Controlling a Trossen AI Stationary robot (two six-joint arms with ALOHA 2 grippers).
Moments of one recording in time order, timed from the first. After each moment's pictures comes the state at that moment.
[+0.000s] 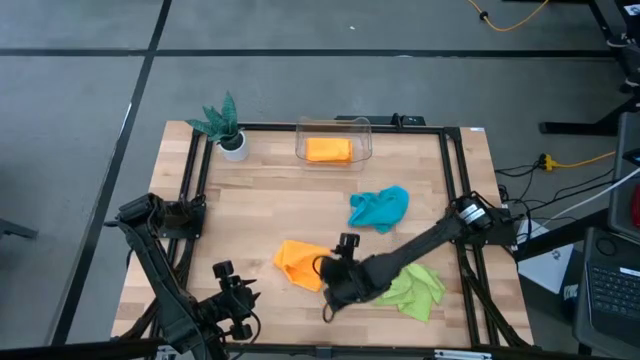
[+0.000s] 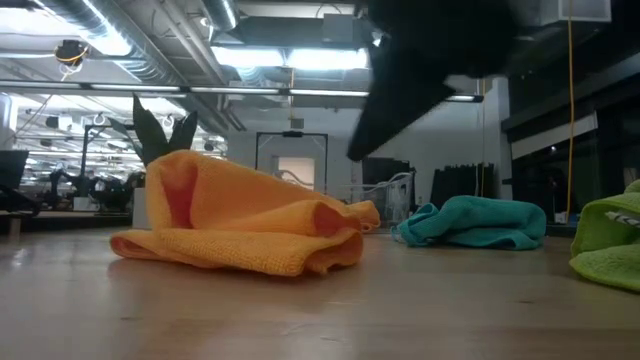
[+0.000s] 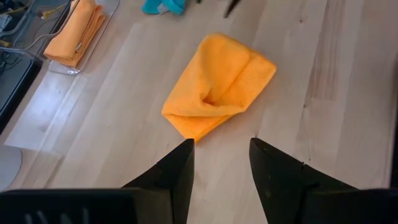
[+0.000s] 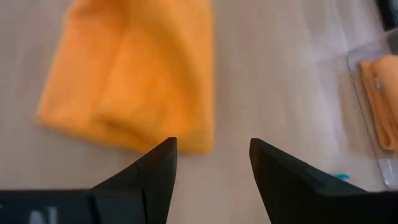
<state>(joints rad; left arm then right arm) -1.01 1.87 1.64 -1.43 -0.80 -1.33 0.51 2.09 1.61 -0.83 0.64 0.51</state>
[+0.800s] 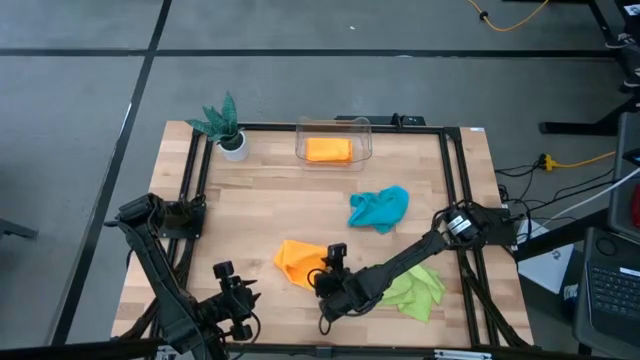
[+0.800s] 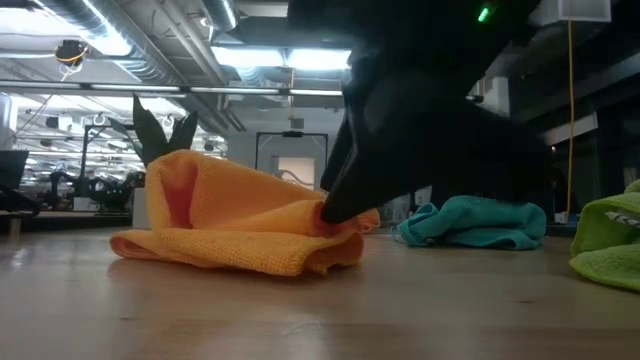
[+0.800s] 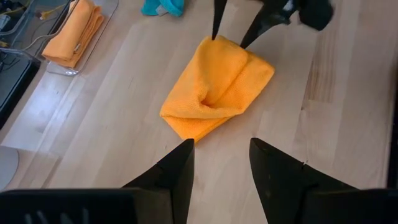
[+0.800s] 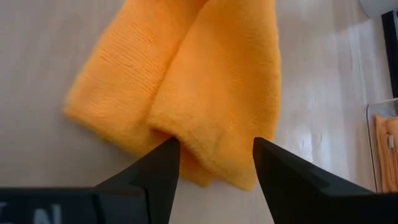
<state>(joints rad) -1.01 1.87 1.64 -1.42 -0.80 -1.32 0.54 2.21 1.61 -0.66 0.71 0.26</state>
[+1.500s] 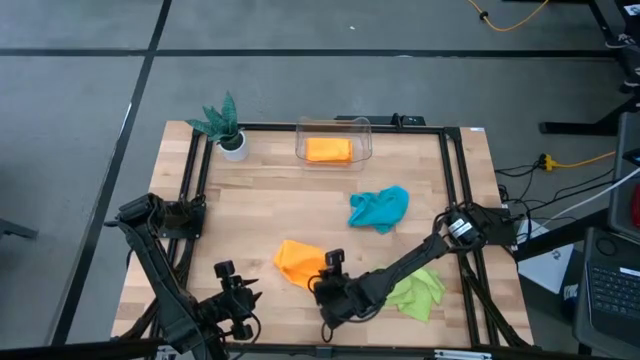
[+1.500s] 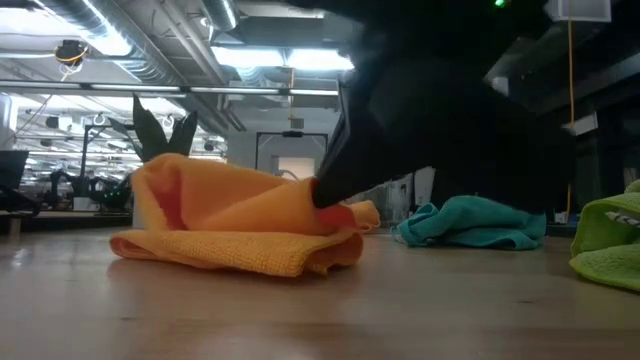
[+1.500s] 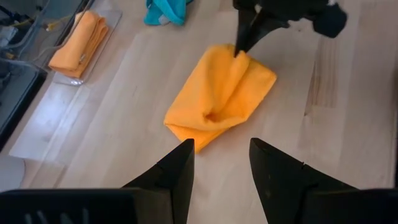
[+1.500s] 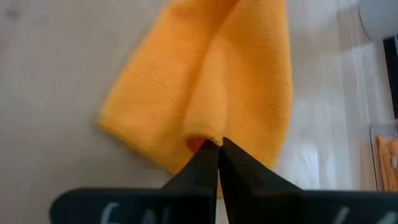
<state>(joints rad) -1.01 1.87 1.64 -1.42 -0.84 -1.30 0.57 2.22 1.61 -0.59 0.71 0.20</state>
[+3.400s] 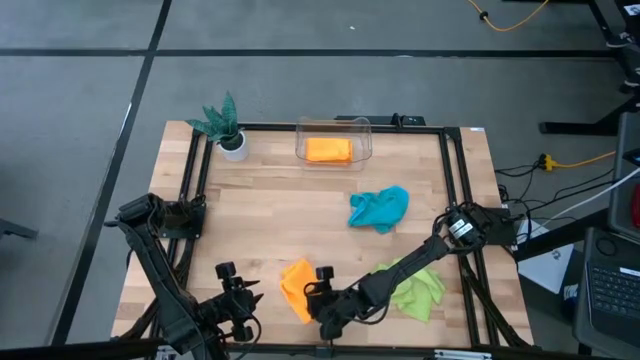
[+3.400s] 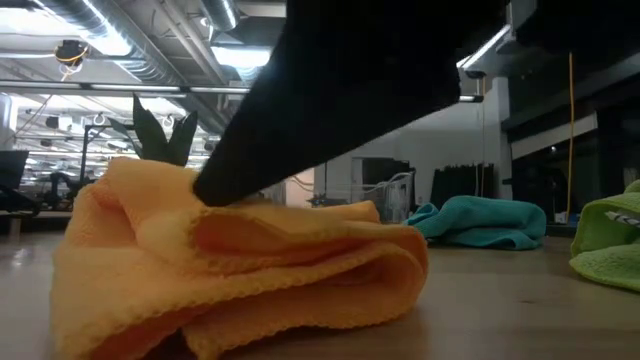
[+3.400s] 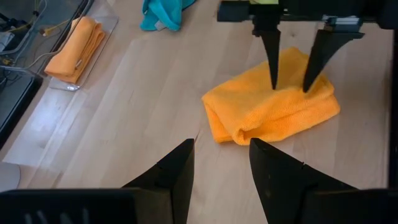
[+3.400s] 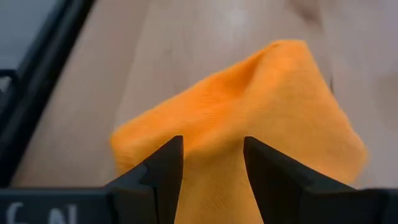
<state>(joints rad) -1.01 1.87 1.64 -1.39 -0.85 -1.28 0.58 2.22 1.57 -0.22 0.42 0.26</state>
